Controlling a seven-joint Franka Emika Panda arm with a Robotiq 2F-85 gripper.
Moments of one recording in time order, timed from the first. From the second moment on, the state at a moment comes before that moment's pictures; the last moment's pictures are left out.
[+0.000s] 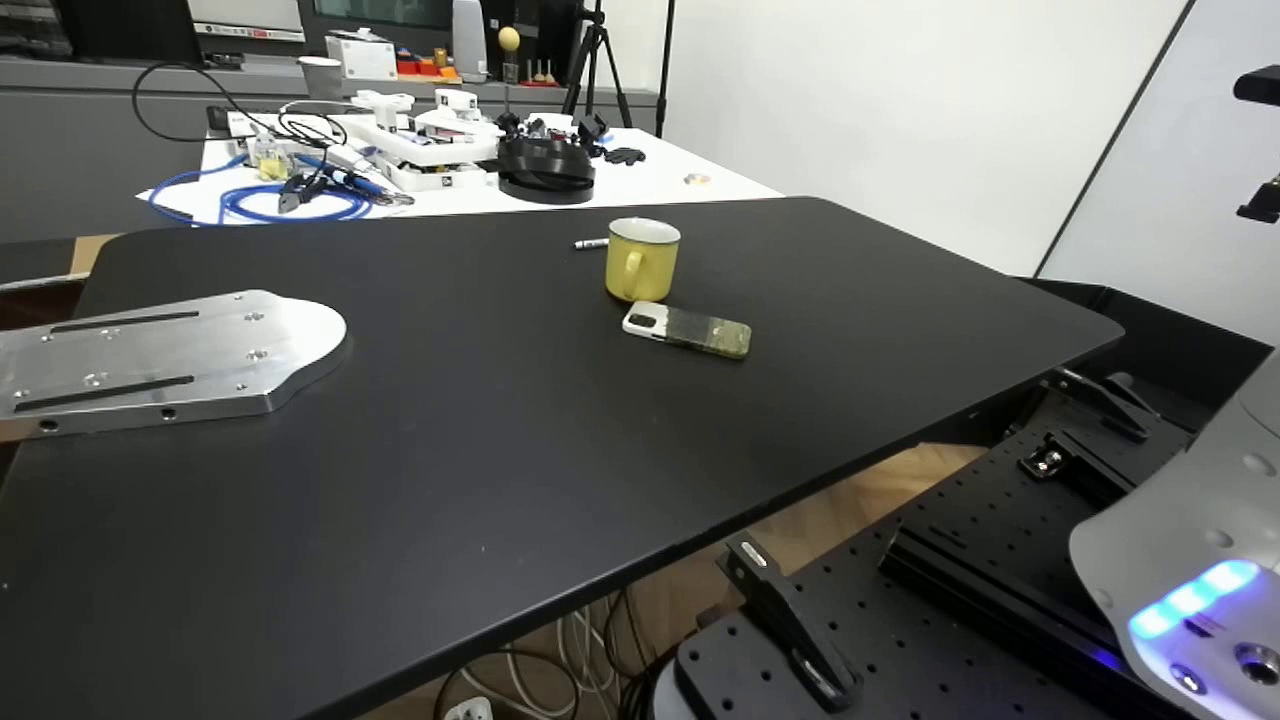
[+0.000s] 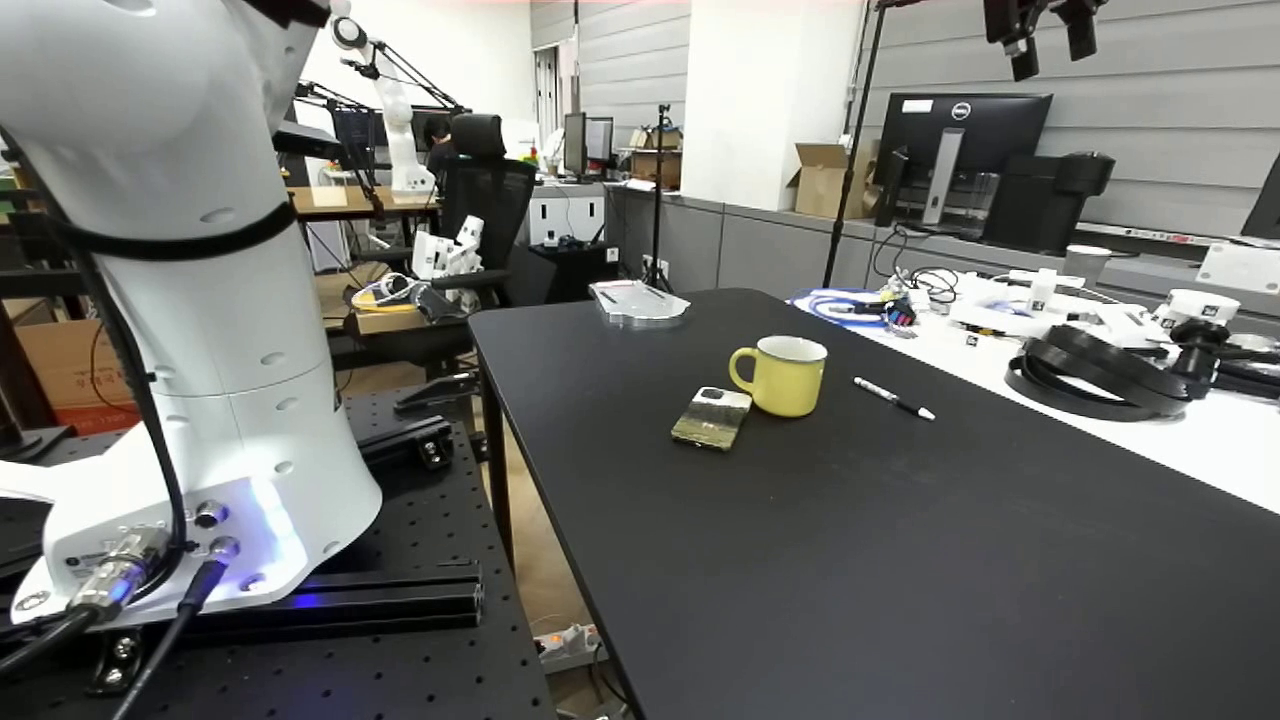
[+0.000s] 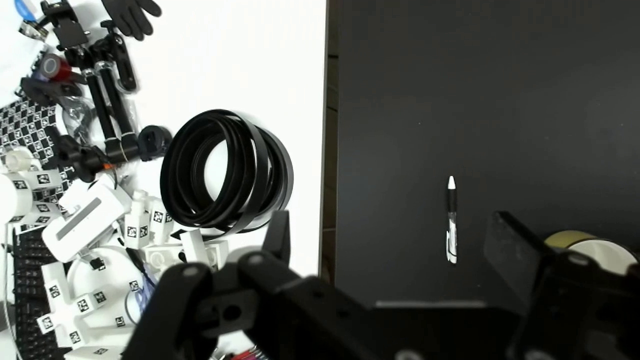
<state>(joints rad) -0.03 0.57 0.06 -1.07 -0.34 1.91 -1.42</state>
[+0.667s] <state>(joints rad) -0.03 0.57 0.06 -1.07 -0.34 1.91 -1.42</state>
